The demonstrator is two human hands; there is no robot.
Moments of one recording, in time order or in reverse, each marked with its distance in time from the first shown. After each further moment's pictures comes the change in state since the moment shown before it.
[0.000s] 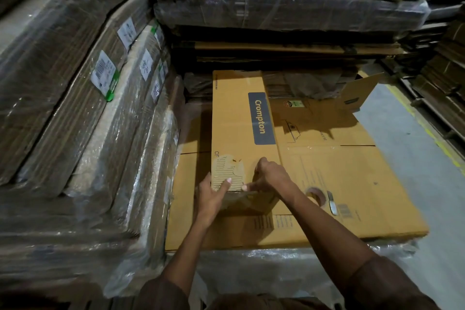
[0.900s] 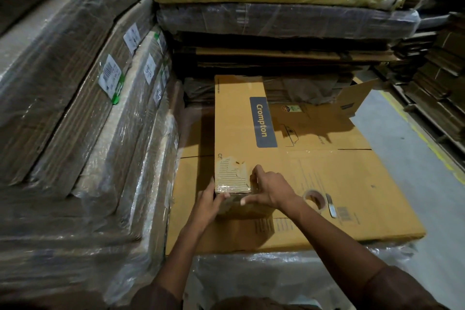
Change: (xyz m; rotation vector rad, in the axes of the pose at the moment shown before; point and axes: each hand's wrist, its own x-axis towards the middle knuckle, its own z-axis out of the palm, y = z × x) left_hand 0.003 -0.016 -0.024 0.209 -0.256 0.074; right_hand -0.019 0.016 0.022 -0.115 0.117 -0.301
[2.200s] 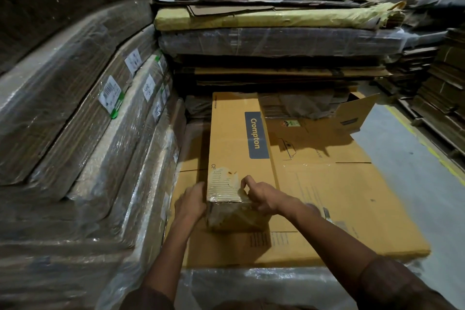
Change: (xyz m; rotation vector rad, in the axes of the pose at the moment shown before) left_hand 0.004 0.048 -0.022 0.623 0.088 -0.119; right_hand 0.005 0.023 -0.012 0.116 -0.240 -0.198
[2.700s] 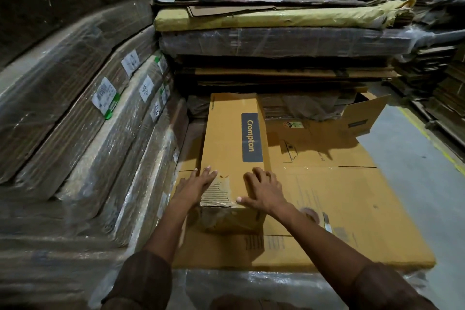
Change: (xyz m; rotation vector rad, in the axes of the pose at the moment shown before) left_hand 0.050 0.016 -0.005 0.342 -0.248 0.181; right_hand 0.004 0.025 0.001 -0.105 0.290 0.159
